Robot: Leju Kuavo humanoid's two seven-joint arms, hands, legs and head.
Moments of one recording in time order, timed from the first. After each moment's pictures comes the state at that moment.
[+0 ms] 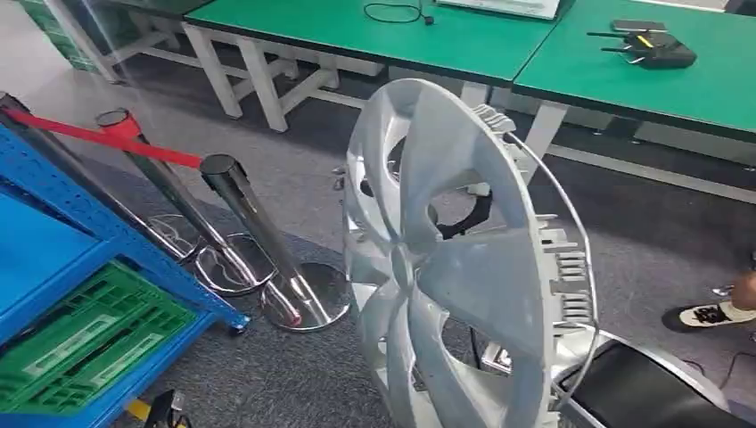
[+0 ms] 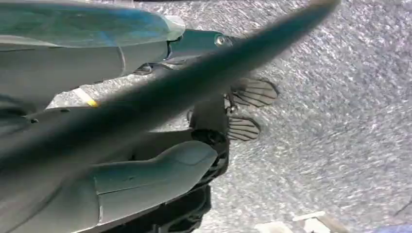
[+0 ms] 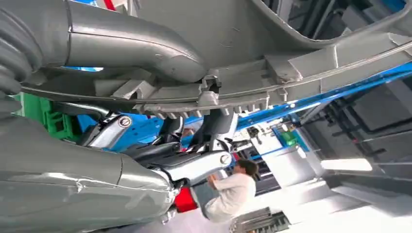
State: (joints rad) left arm -0.18 0.11 -0.99 -0.20 1.42 0.00 -0.19; right arm -0.80 0.20 0.71 -0.68 -0.73 0.64 -0.51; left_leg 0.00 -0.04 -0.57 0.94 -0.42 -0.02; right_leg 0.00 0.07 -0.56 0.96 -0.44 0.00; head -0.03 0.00
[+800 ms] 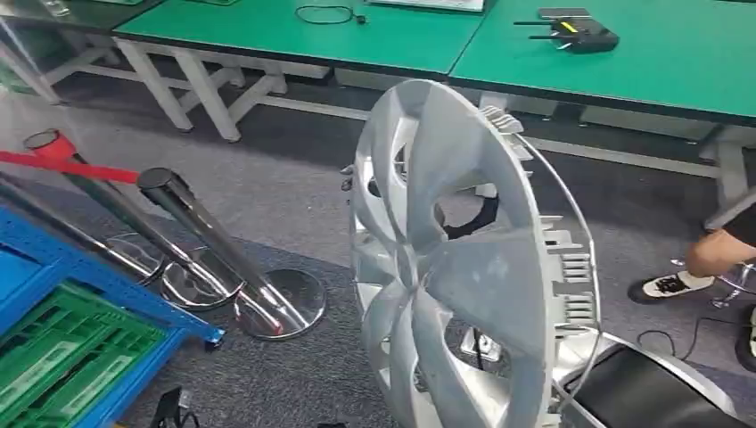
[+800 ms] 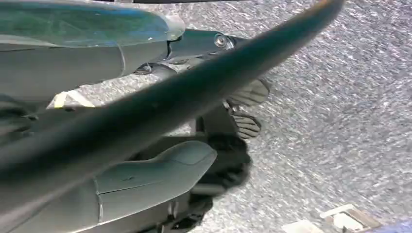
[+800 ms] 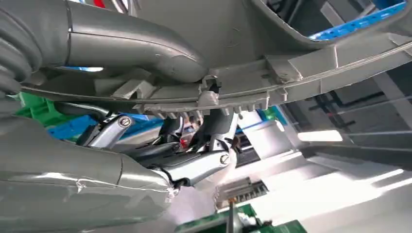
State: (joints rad) left arm -0.18 0.10 -0.99 -0.20 1.42 0.00 -0.19; right arm -0.80 0.20 0.71 -0.68 -0.73 0.64 -0.51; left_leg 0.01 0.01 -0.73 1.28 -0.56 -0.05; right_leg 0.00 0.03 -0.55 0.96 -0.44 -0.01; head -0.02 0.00
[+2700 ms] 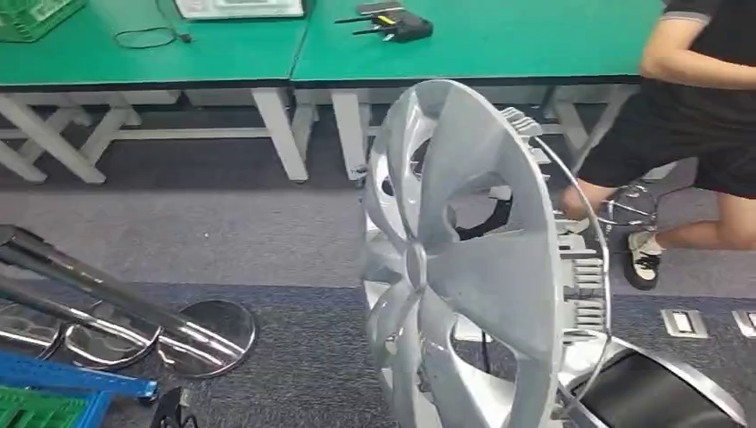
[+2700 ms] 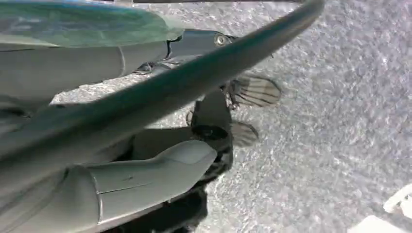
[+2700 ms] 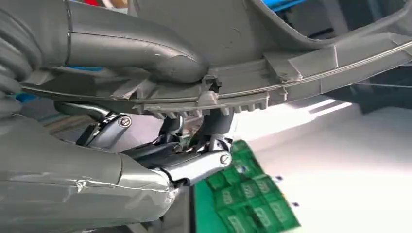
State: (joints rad) left arm -0.18 0.10 -0.99 -0.20 1.43 0.01 -0.20; right arm -0.81 0.20 0.71 -0.67 -0.73 0.63 -0.53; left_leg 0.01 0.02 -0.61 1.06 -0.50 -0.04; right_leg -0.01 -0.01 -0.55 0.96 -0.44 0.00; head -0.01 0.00
